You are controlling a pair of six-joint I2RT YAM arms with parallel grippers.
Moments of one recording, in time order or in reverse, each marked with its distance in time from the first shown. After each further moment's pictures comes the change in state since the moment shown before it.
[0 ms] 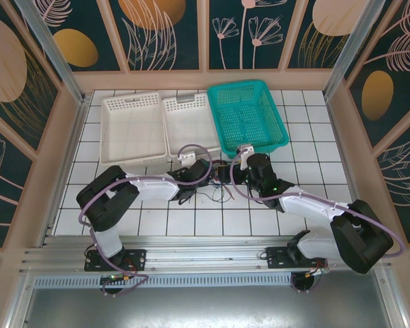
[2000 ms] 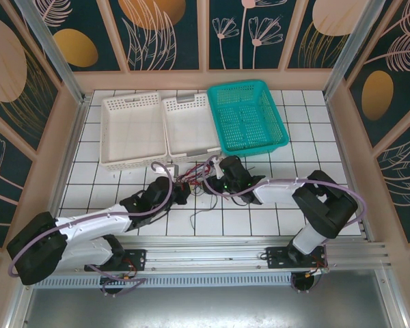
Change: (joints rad) left arm -0.004 -0.660 -0.490 0.209 0.285 0.129; right arm 0.143 0.355 0.153 -0.013 -0.151 0.026
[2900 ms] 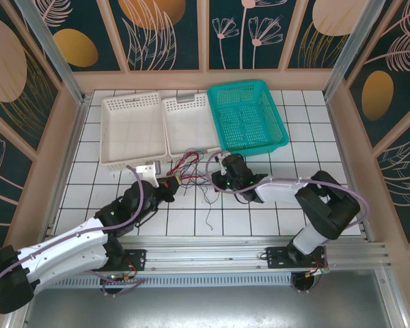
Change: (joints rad) left arm -0.002 -0.365 -0.015 -0.144 -0.100 0.008; right arm -0.048 -0.041 -0.007 -0.037 0.125 0.012
